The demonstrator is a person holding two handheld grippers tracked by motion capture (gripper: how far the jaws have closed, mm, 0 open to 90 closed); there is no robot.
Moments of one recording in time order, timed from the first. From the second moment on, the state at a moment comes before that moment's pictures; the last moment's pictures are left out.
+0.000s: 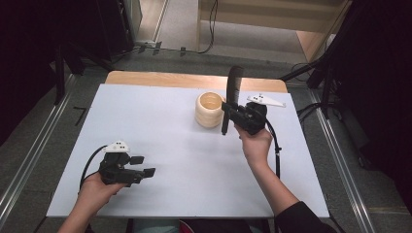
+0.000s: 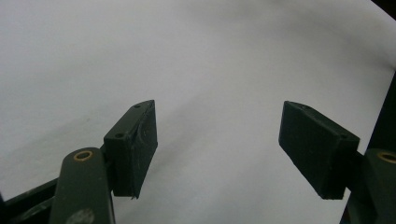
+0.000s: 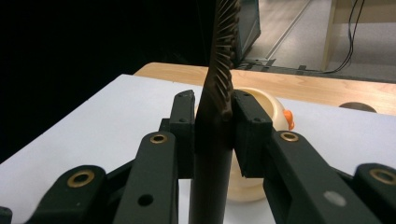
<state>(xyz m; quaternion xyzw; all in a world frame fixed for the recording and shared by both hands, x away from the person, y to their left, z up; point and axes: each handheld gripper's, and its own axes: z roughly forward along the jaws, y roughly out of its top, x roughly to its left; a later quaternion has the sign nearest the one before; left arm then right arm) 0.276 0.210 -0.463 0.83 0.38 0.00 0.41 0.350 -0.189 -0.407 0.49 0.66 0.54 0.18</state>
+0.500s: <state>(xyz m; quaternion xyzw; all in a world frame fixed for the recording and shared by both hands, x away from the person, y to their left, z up) 0.278 0.212 -0.464 0.83 0.38 0.00 0.41 0.372 -0.177 -0.398 0.49 0.66 0.54 0.18</state>
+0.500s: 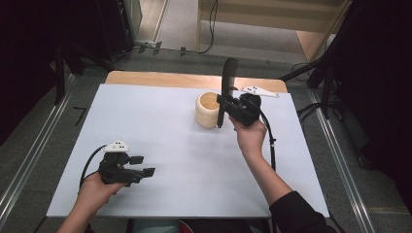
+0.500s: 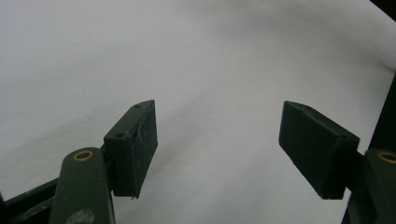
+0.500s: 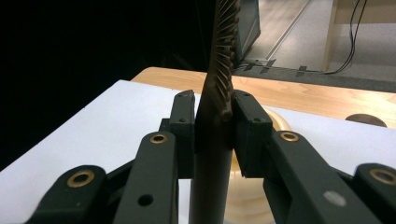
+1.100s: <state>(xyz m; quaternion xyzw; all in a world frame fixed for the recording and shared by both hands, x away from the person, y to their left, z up) 0.279 0.213 -0.464 0.83 0.38 0.00 0.41 0.399 -0.173 -0.390 0.50 0.65 0.53 0.20</state>
